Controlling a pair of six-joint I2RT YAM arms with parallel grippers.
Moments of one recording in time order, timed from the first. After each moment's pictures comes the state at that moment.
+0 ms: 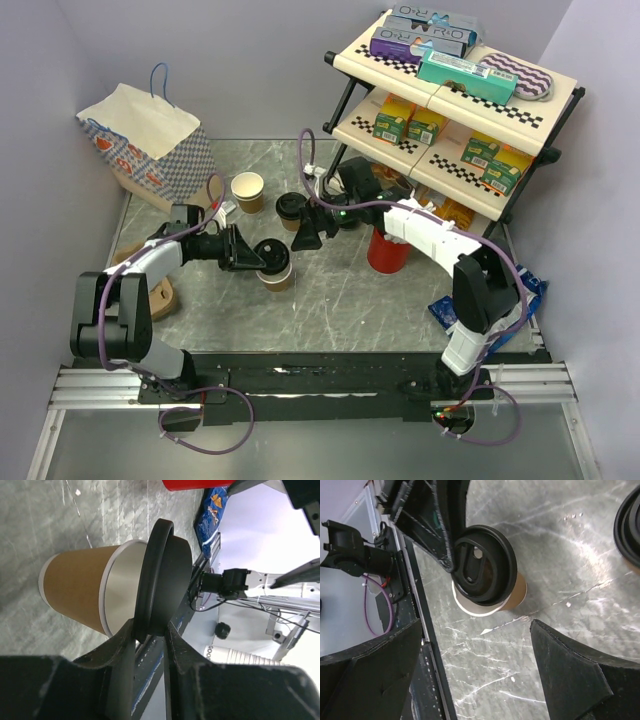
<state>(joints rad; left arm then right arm) -0.04 1.48 0.79 -0.29 1.09 -0.34 0.58 1.73 1.39 -0.37 -0.78 0.05</state>
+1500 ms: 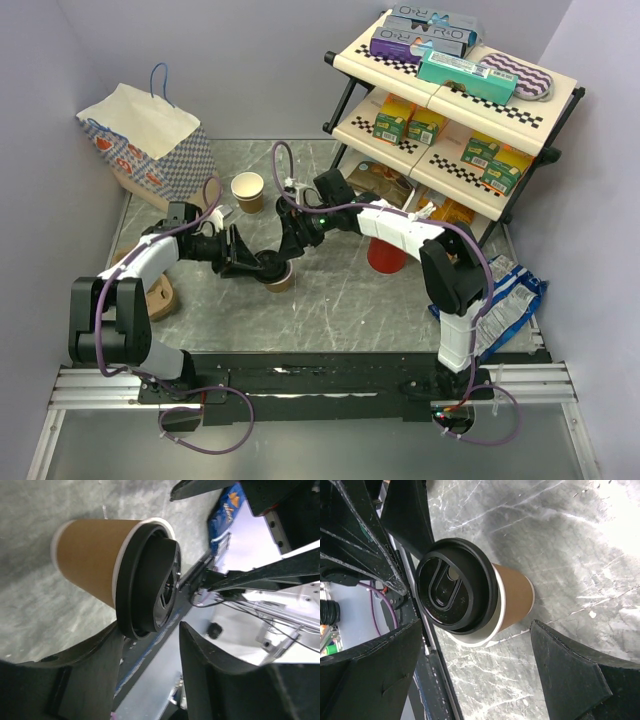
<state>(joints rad) -0.03 1.46 0.85 -0.54 1.00 -0.32 0.64 1.92 1.45 -0.35 -0.77 0.16</state>
